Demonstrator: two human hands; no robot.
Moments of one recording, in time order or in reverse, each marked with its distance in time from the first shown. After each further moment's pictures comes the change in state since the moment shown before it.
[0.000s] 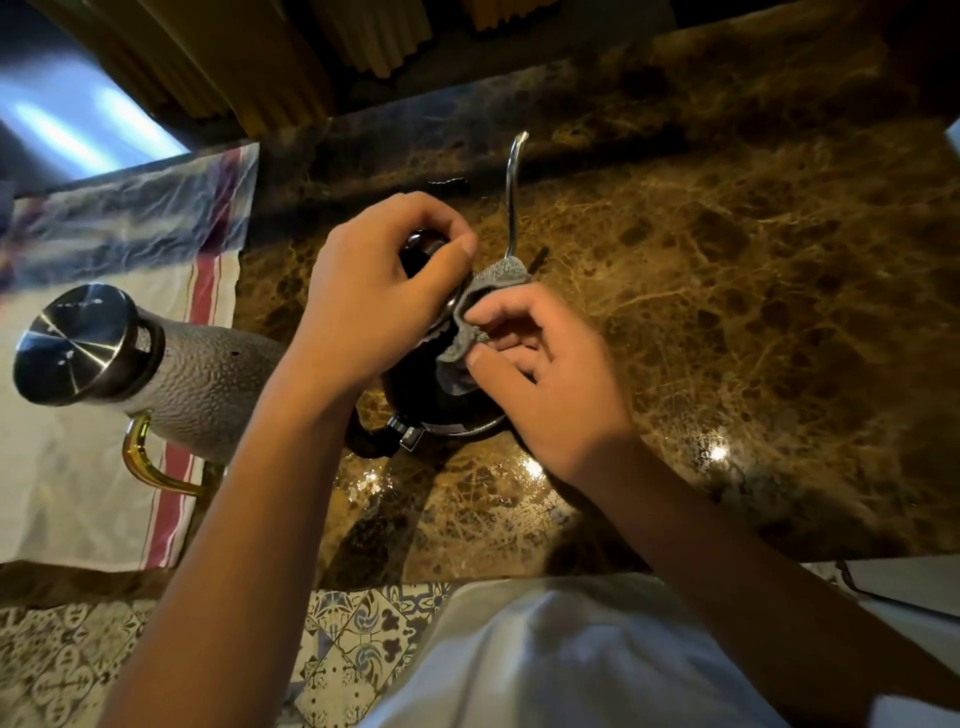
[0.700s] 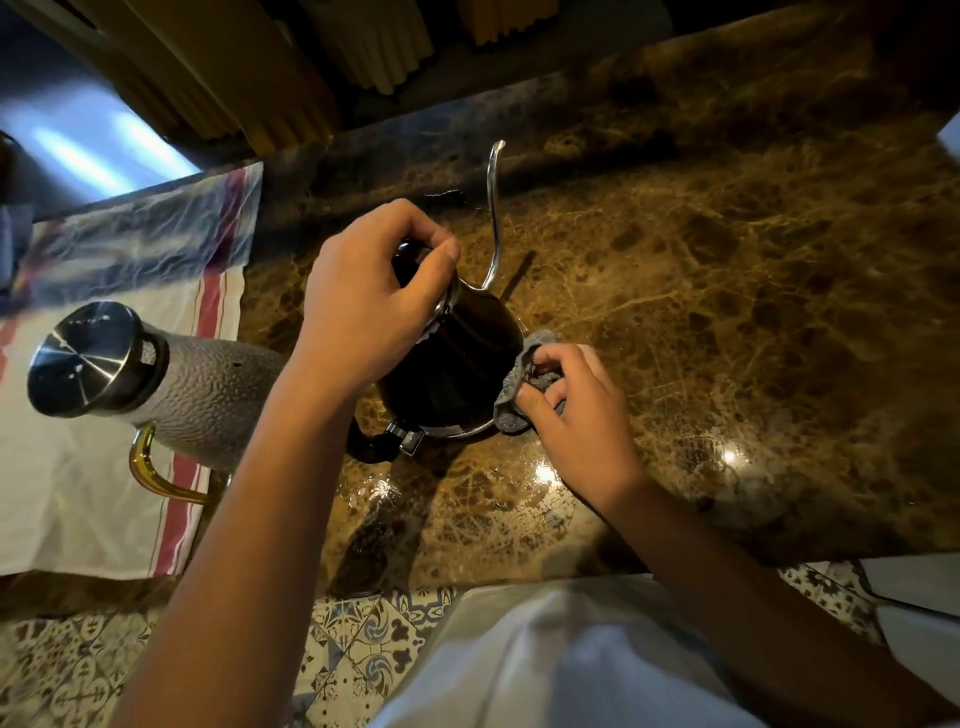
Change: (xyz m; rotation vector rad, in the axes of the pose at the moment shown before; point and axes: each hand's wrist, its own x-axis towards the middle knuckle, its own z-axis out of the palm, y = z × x) left_hand 0.001 0.003 0.005 0.061 0.027 -0.023; right_hand -0.020 0.074 -0.031 -0.512 0.107 0.138
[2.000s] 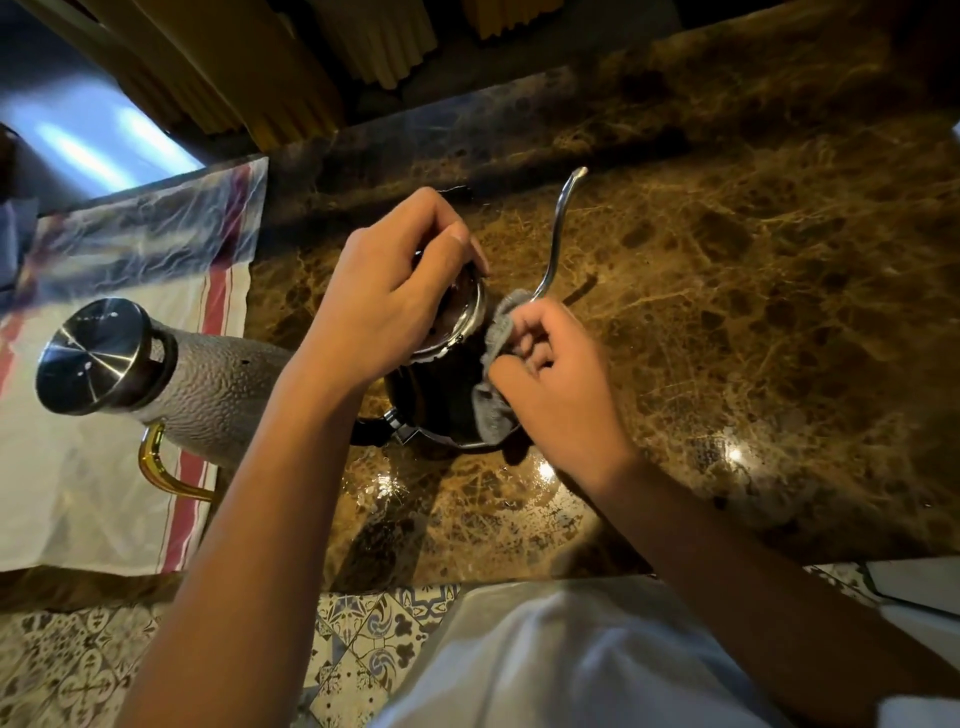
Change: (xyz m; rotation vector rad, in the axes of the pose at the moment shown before) left_hand 0.004 0.003 -0.007 -0.244 -0.162 0.066; right_hand 0.012 -0.067 -0.004 0.387 -0.047 0.015
